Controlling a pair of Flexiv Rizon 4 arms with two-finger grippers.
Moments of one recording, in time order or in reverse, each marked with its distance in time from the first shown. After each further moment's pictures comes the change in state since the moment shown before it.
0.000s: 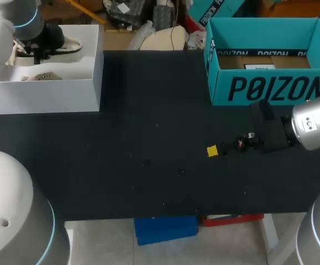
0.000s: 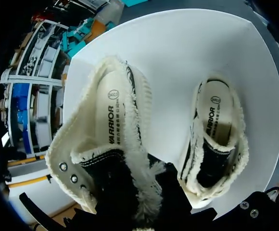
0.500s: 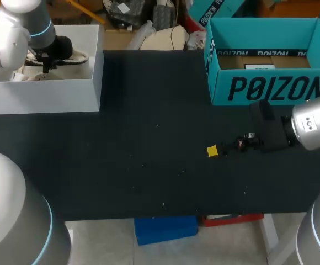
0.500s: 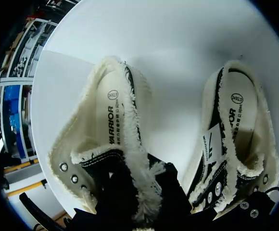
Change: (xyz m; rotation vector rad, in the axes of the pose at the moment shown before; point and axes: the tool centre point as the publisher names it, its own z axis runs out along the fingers) left arm 0.010 -0.009 0.058 -0.042 0.059 0.030; right arm 0.000 0.000 0.000 0.000 0.000 0.000
